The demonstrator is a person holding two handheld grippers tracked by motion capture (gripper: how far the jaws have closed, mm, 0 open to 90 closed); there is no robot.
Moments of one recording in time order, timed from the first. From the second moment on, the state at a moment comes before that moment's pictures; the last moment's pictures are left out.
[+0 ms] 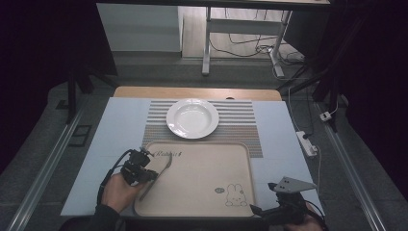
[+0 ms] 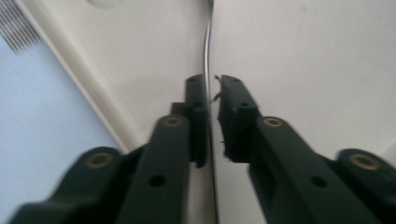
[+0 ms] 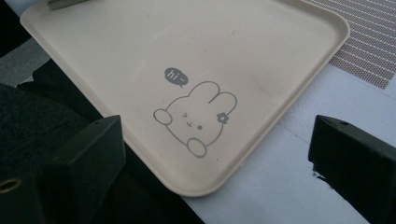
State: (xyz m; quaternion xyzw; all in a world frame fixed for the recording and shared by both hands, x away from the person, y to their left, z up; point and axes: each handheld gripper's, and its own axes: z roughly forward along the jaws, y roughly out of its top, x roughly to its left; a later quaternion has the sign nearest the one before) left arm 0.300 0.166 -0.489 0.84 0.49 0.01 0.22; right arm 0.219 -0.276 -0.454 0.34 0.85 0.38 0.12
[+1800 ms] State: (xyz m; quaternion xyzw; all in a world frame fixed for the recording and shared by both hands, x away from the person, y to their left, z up) left arm 0.356 0.150 -0.513 0.85 0.47 0.01 0.23; right arm 0.219 -0.279 -0.456 0.35 0.85 0.38 0.10
